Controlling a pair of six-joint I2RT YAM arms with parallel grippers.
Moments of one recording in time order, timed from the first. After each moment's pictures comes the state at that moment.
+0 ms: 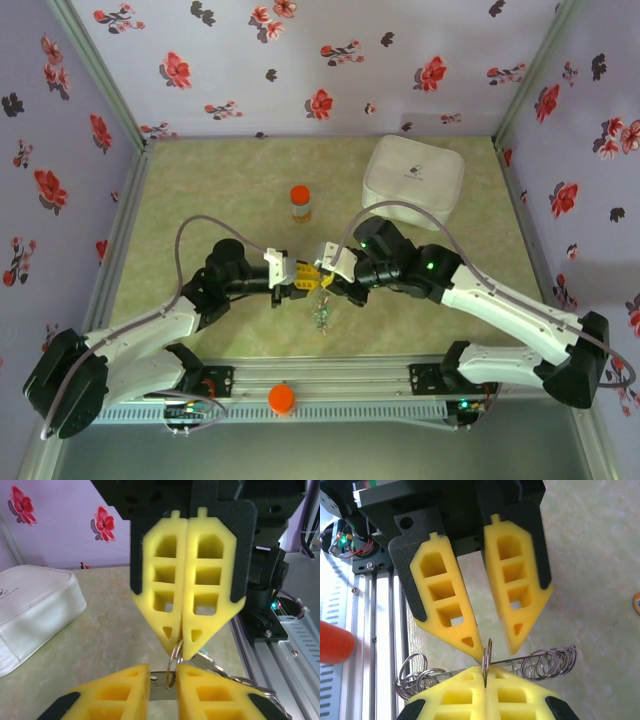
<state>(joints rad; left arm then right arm) -0.75 1.05 0.45 0.40 0.76 0.25 0.95 1.15 1.04 -0.67 -0.34 -0.35</state>
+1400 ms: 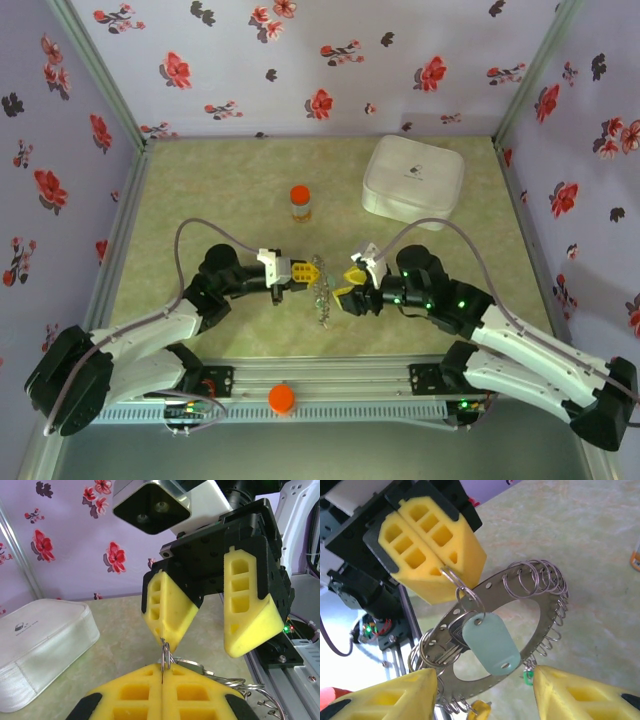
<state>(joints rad) -0.75 1.07 0.40 0.66 0.76 0.18 0.89 0.79 0.63 -0.28 -0.36 0.19</state>
